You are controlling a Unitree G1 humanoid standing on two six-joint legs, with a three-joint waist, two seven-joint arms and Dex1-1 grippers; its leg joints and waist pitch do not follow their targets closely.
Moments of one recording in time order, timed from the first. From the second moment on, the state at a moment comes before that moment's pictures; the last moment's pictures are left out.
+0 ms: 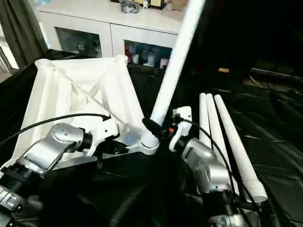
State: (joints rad) left arm -0.54 0.48 -0.45 0.31 -0.05 0.34 -1.04; right arm -0.31 -0.12 -0.01 0.31 0.43 0.28 0.66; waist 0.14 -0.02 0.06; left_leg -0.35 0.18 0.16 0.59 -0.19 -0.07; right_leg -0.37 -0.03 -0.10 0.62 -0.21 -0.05
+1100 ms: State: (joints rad) left arm -0.55 0.47 -0.46 0.37 -0.03 0.28 -1.06; right arm -0.35 -0.21 0.11 0.40 0.30 0.07 0.84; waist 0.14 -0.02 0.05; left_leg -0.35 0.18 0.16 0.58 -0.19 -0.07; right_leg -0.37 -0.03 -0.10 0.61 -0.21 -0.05
